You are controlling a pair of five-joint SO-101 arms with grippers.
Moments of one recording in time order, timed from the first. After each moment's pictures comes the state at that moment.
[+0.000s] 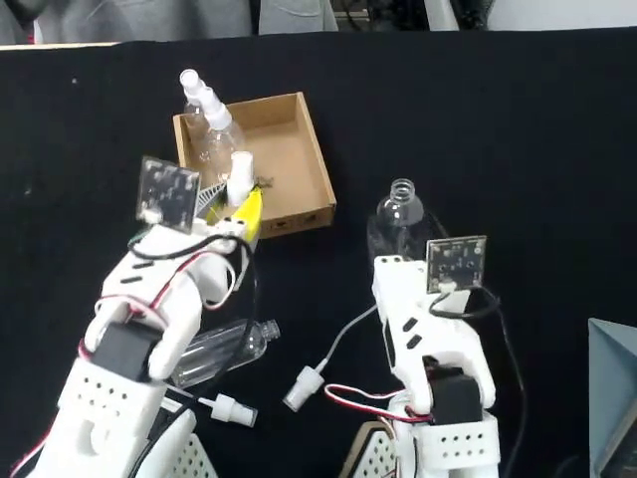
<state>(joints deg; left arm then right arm) 15.9 -70.0 59.8 36.0 4.5 -5.3 -102.9 92.0 37.2 1.4</state>
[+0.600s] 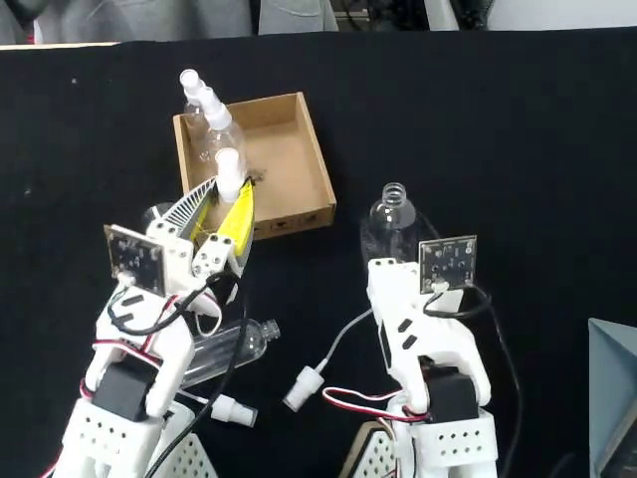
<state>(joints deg) 15.6 -91.0 77.7 19.6 5.3 -6.9 -102.9 94.3 35.0 1.4</state>
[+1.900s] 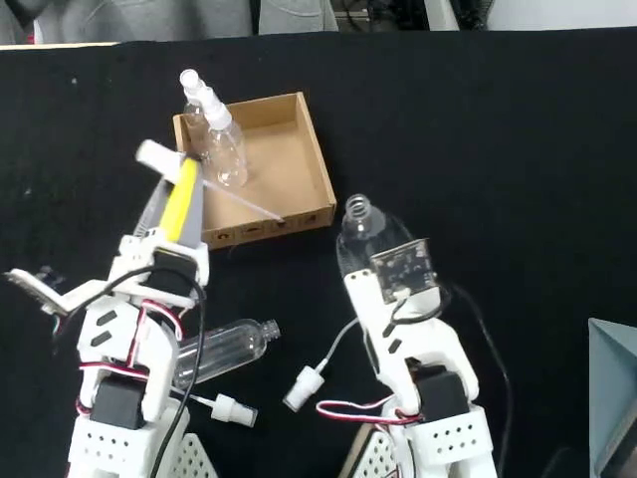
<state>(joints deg) 6.2 -103.7 87.3 7.8 47.6 -14.4 -102.9 96.7 35.0 13.1</state>
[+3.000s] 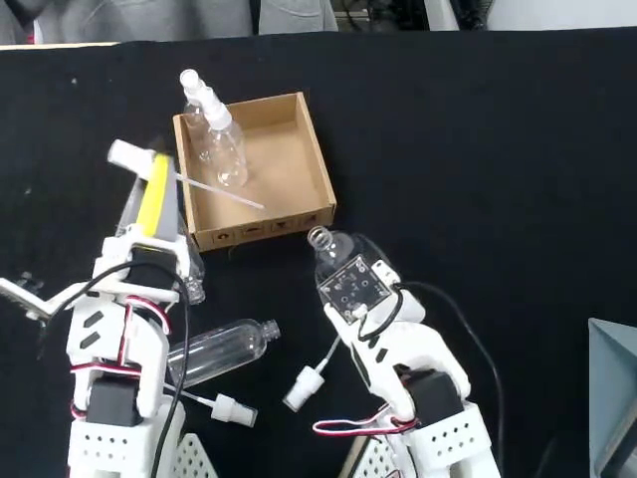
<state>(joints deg) 0.2 -103.7 87.3 7.8 51.7 -21.0 -102.9 96.7 42.0 25.6</state>
